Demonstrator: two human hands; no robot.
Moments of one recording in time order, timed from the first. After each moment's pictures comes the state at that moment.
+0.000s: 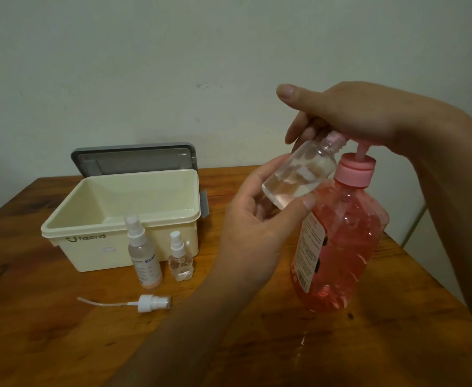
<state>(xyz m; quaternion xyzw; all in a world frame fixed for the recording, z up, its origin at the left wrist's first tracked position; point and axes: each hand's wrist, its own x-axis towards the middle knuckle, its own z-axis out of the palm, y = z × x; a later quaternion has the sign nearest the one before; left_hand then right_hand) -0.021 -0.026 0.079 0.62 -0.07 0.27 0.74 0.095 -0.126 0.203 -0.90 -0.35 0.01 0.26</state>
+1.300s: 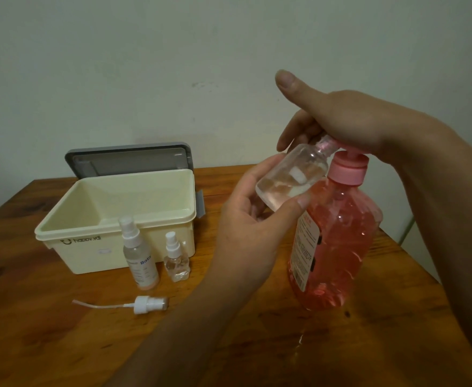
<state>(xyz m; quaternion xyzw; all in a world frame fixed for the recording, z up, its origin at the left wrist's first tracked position) -0.019 -0.029 0.079 0.63 -0.06 0.28 0.72 0.092 -0.126 0.192 -0.90 -0.33 0.02 0.29</state>
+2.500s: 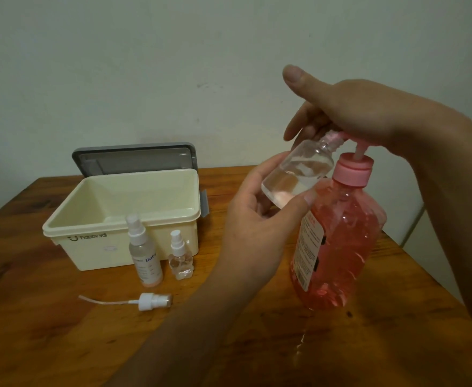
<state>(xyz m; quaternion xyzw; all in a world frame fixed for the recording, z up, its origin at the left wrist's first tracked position) -0.021 -0.030 0.082 0.63 -0.06 0.28 0.72 0.093 -0.128 0.203 -0.89 -0.34 0.01 0.30</state>
